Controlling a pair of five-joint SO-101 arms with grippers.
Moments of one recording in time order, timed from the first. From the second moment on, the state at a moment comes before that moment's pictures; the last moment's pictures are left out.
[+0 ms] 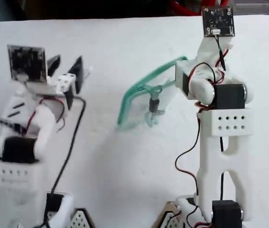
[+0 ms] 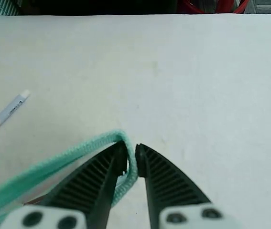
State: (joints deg) left arm -0.7 -51.6 33.3 48.0 -0.5; right arm -6.4 -18.7 -0.5 75.2 2.0
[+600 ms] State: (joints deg) left arm -7.3 8.1 13.5 50.1 -18.6; right arm -6.4 -18.7 -0.5 75.2 2.0
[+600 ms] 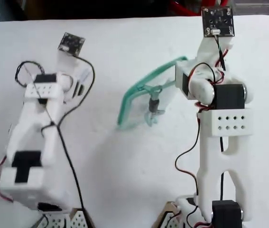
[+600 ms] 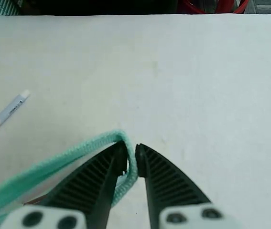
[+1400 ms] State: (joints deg) left arm -6.4 66.5 -65.0 89.0 -25.4; right arm -7.9 -18.8 2.0 72.4 2.0
